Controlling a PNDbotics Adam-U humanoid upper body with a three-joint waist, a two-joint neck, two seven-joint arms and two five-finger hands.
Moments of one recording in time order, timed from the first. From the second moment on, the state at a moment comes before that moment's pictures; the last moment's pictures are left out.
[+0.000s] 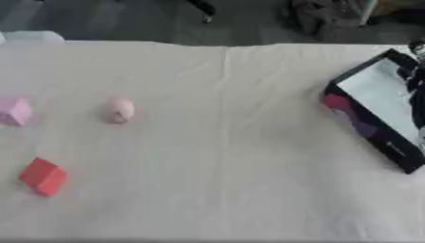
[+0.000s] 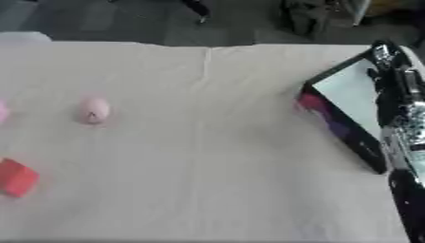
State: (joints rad) left arm -0.24 0.36 0.22 -1.53 0.19 -0.07 0.59; right arm -0.41 -0.43 -0.07 -1.55 -0.33 0.03 -0.21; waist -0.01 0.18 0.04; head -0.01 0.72
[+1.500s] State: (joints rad) left arm -0.56 0.91 0.02 -1.11 -0.01 0.28 0.06; right arm -0.41 -0.46 -0.06 -1.55 -0.33 0.04 -0.20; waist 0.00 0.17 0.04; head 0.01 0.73
